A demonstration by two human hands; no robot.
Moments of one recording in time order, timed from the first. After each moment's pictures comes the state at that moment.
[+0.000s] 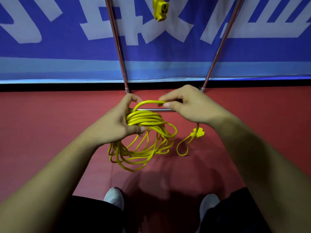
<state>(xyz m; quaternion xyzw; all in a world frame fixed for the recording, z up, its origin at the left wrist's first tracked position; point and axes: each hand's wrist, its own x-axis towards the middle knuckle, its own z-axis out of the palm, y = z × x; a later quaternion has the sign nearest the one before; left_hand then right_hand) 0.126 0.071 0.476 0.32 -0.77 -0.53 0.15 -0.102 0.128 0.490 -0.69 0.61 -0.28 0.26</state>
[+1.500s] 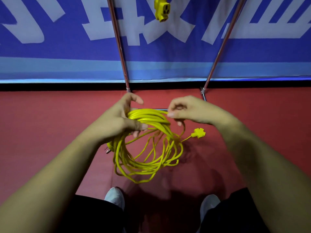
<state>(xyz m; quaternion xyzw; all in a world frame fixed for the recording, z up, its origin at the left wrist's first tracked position) 0.122 0.067 0.473 0.33 -0.65 -0.67 0.18 -0.129 0.123 0.453 -0.65 0.58 -0.23 0.43</state>
